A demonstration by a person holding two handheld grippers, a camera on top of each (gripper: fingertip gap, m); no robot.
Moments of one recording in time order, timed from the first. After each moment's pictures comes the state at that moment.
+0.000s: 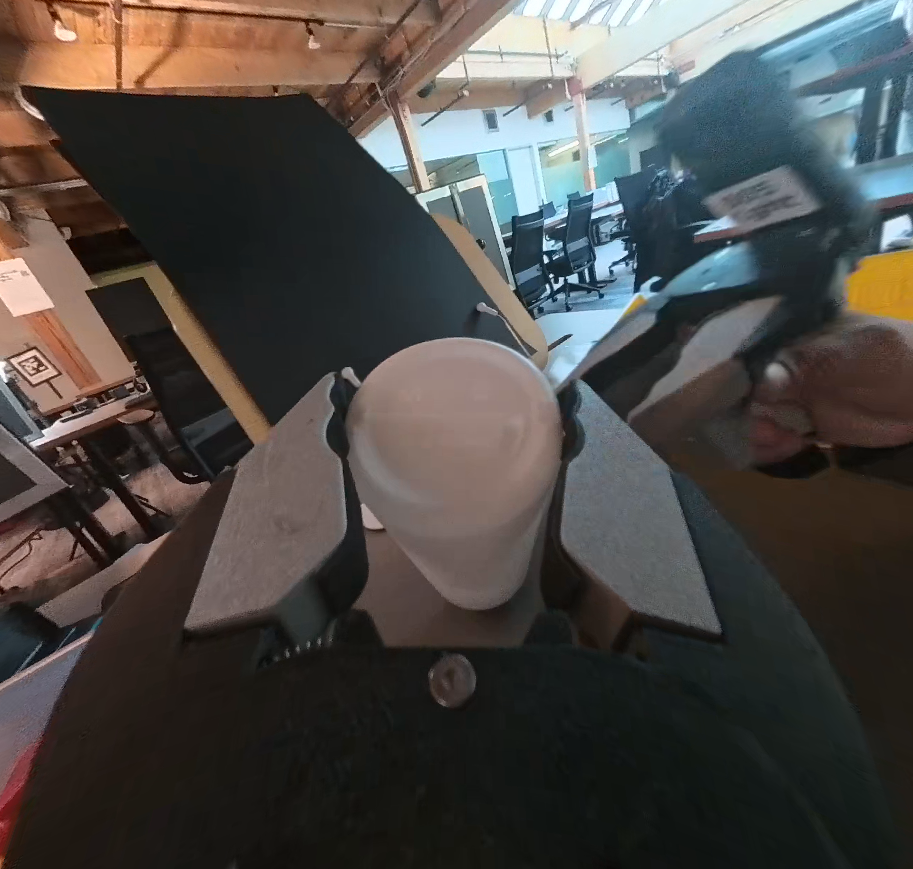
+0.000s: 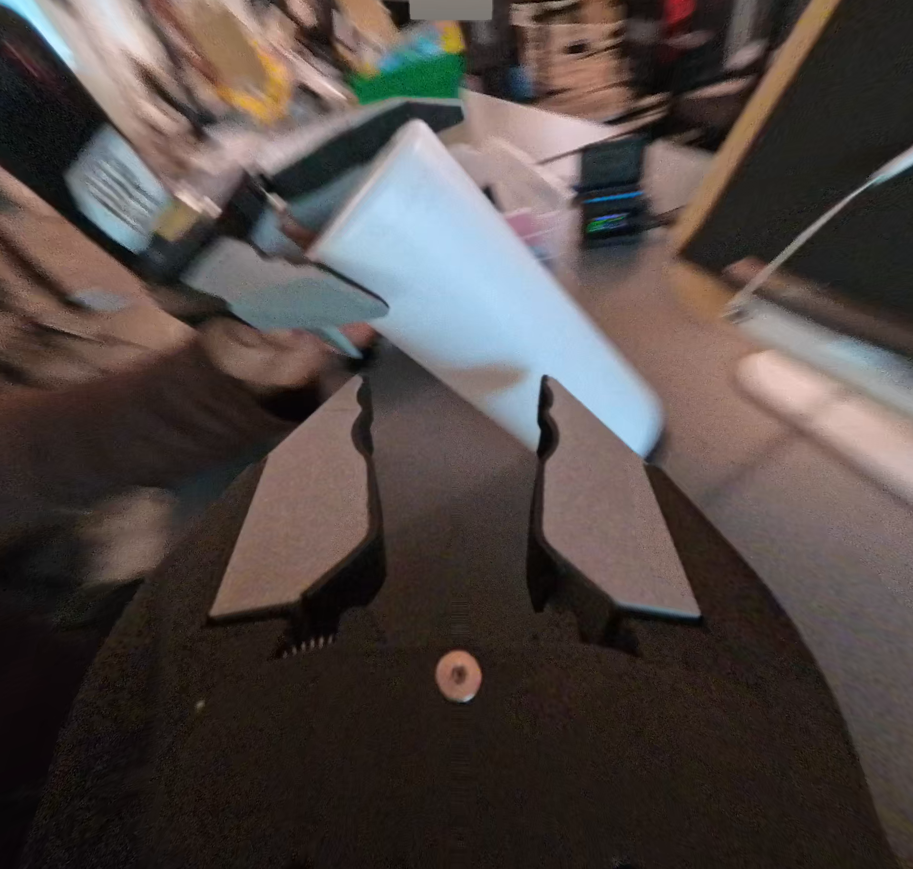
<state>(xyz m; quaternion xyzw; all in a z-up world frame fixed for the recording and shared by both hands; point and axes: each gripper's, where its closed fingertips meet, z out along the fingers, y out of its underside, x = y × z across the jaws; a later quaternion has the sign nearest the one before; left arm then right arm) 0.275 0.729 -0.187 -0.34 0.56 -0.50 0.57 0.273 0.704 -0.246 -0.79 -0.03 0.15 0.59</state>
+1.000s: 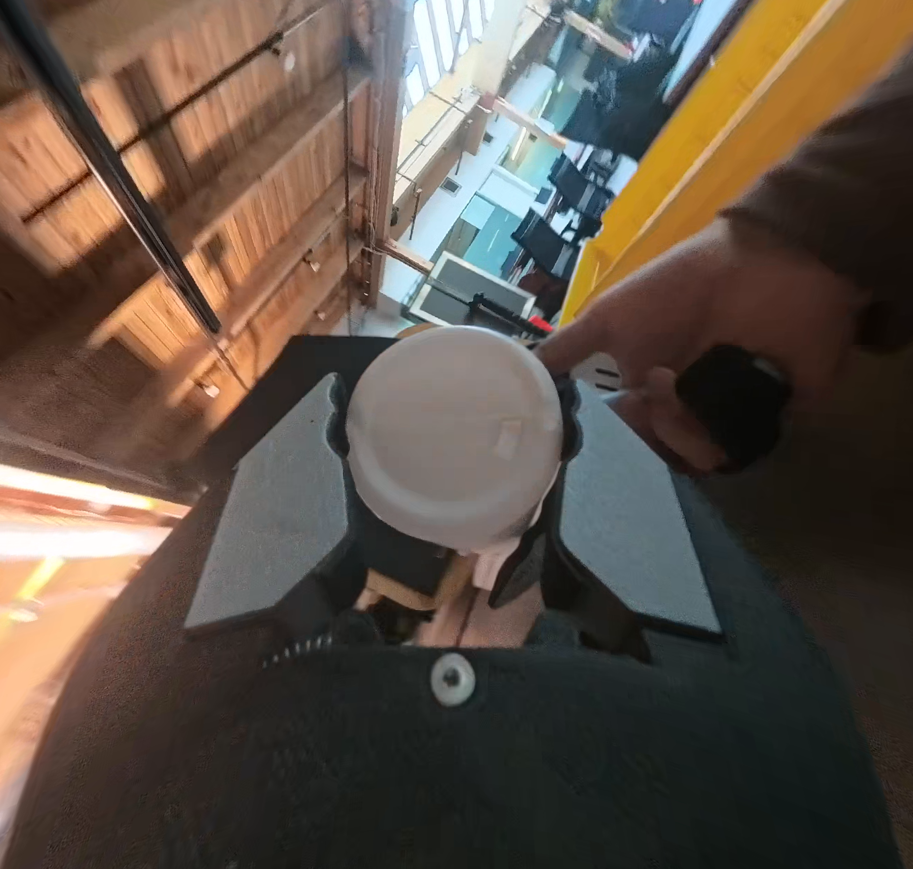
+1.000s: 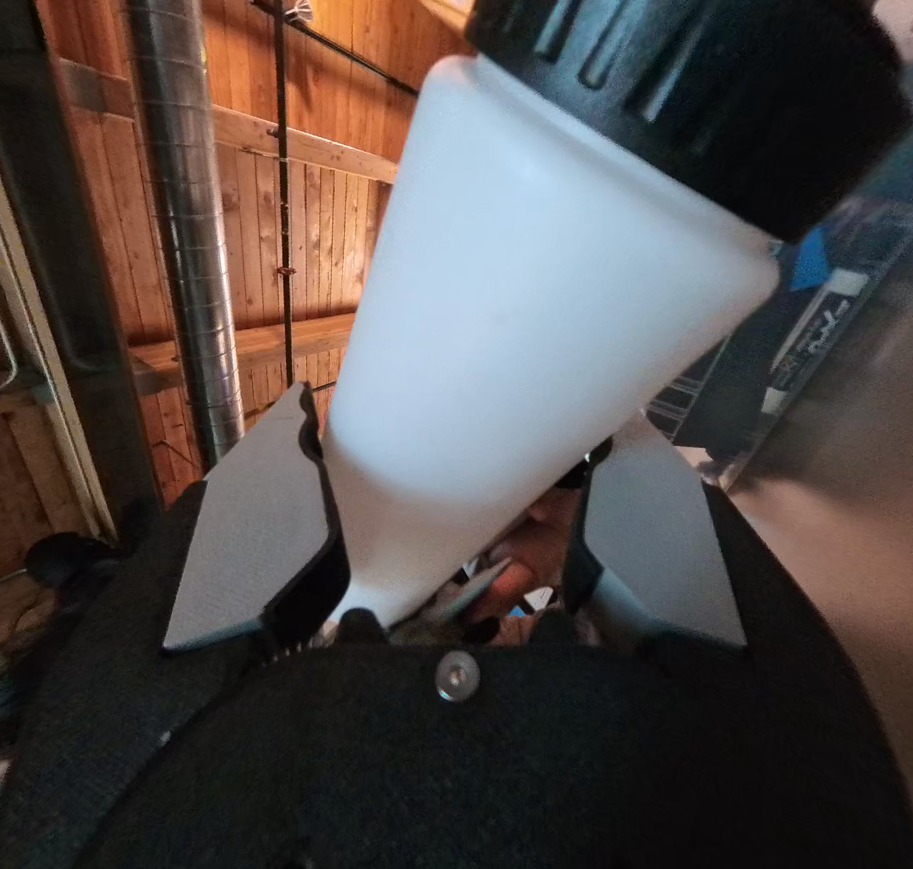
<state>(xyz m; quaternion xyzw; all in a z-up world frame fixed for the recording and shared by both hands) 0.235 0.639 -0.203 -0.04 0.63 -0.28 0.72 0.262 0.725 -0.226 -0.43 0.22 0.73 0.49</state>
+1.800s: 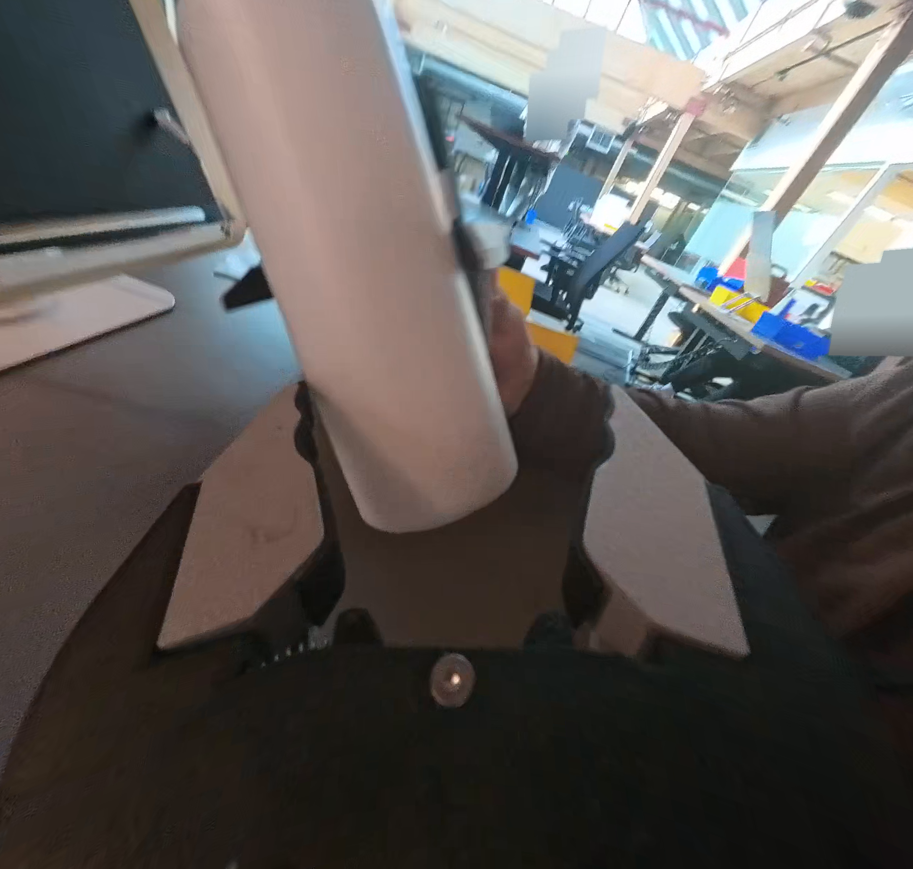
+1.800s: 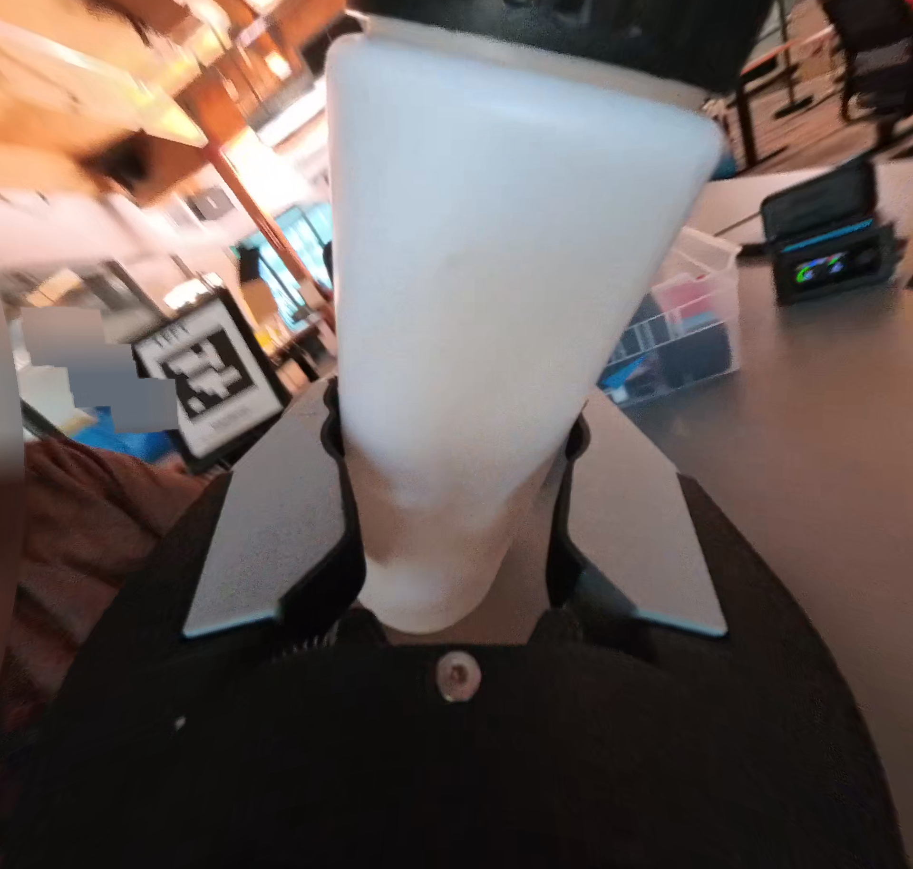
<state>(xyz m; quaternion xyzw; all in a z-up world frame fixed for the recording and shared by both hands) 0.221 0.662 -0.234 -0.38 0.61 -0.68 0.16 0.242 0.709 -0.210 -0.67 -0.03 0.38 0.63</state>
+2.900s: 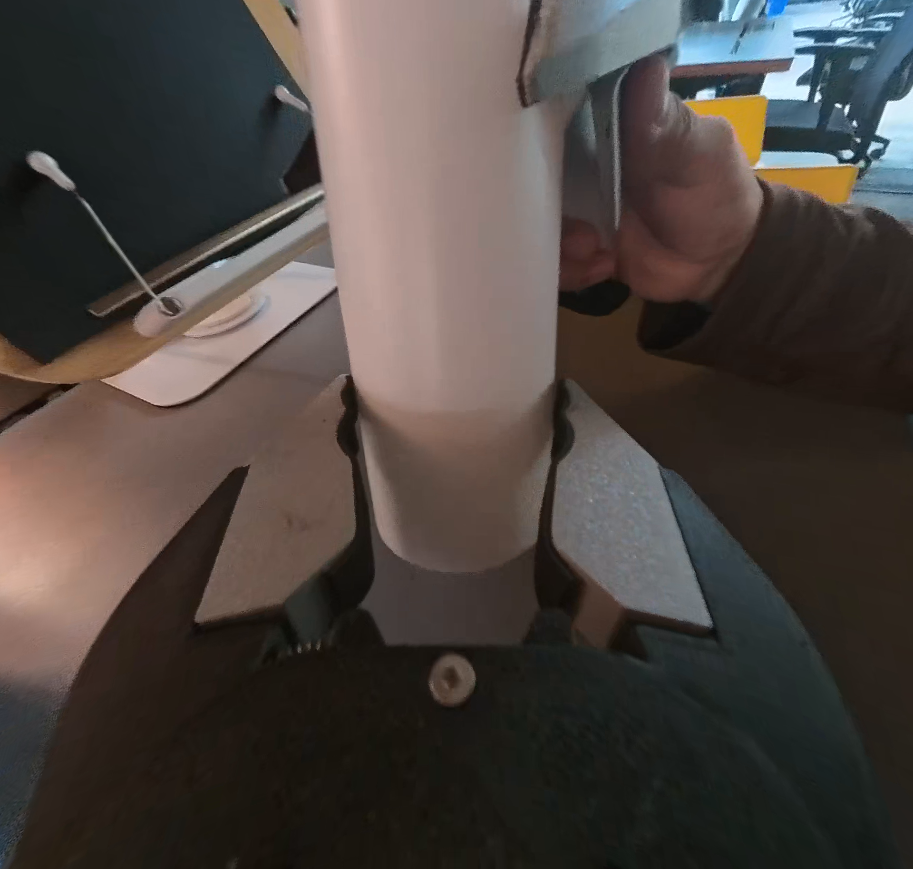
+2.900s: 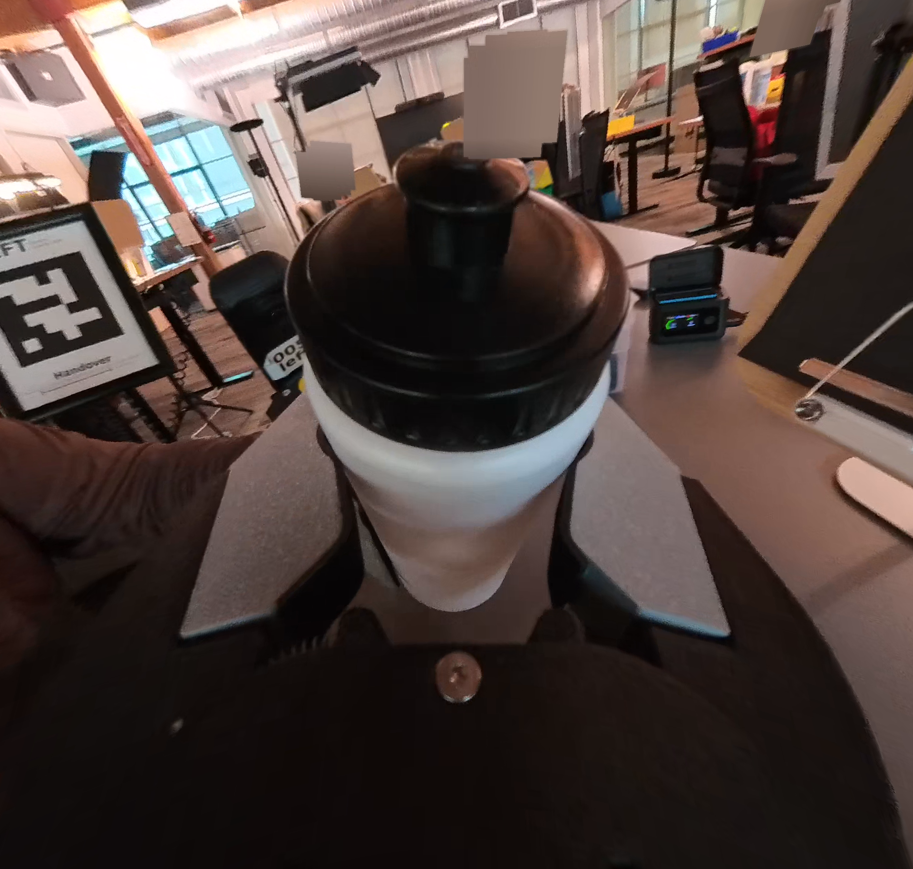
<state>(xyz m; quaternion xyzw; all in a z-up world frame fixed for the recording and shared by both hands) 0.258 0.675 -0.281 -0.39 0.68 -0.50 0.36 0.260 0.697 -0.203 -0.71 -0.06 0.24 0.66</state>
